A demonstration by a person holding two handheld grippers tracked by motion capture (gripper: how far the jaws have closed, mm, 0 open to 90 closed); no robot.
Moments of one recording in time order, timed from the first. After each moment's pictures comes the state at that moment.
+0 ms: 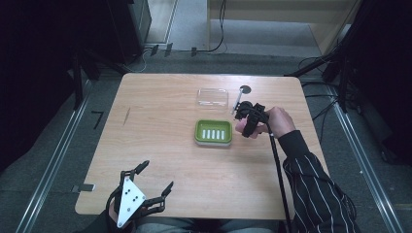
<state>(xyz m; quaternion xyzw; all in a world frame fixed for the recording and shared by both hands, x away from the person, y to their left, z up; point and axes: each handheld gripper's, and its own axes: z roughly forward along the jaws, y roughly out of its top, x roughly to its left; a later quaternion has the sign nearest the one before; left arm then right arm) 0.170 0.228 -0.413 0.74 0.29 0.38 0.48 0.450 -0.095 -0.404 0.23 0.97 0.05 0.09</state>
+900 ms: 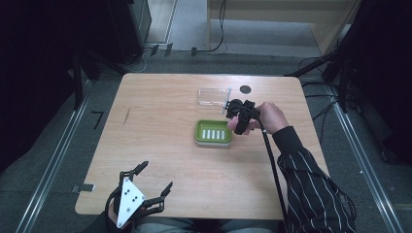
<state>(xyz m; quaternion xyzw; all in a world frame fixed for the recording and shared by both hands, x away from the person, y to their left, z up) 0.169 0.229 -0.413 0.74 0.30 0.38 0.47 0.454 -0.068 -0.395 0.17 0.98 0.05 0.10</state>
